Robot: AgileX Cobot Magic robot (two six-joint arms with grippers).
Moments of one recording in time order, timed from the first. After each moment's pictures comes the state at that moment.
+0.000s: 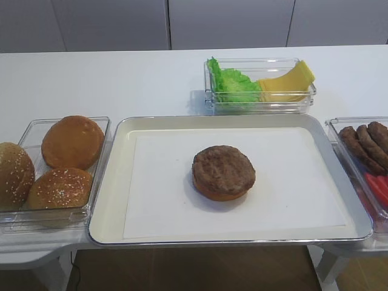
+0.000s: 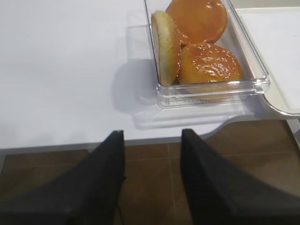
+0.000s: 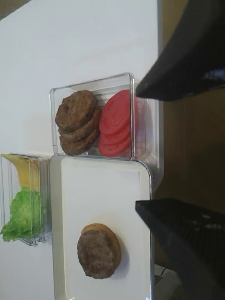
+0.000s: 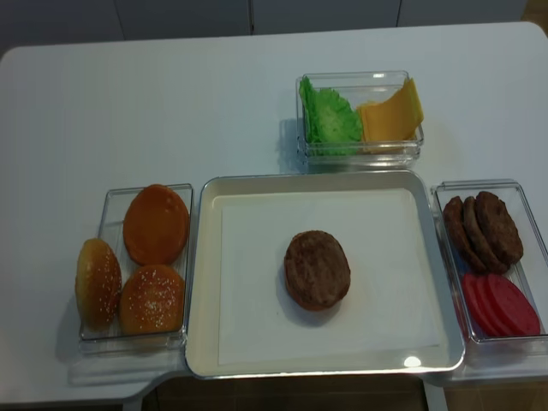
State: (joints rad) left arm 0.02 -0.02 -0.49 -0.02 1.18 -0.06; right arm 0.06 0.10 -0.79 0.10 1.28 0.05
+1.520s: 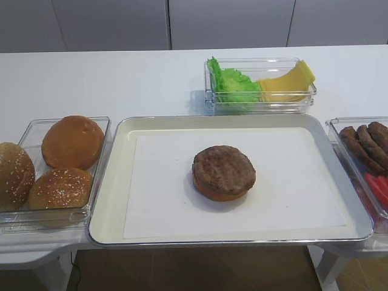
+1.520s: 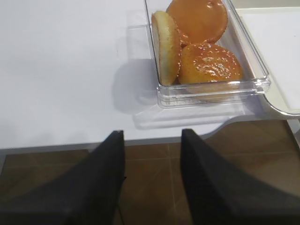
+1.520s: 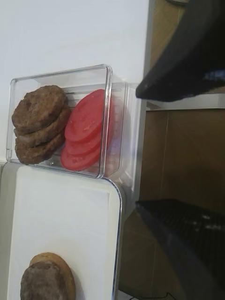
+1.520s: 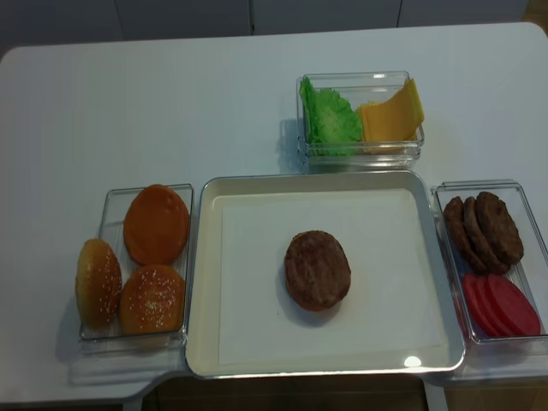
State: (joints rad) left arm 0.02 -0.02 -0.49 -0.02 1.18 -0.06; right arm 0.06 0.01 -0.48 0.09 1.14 -0.08
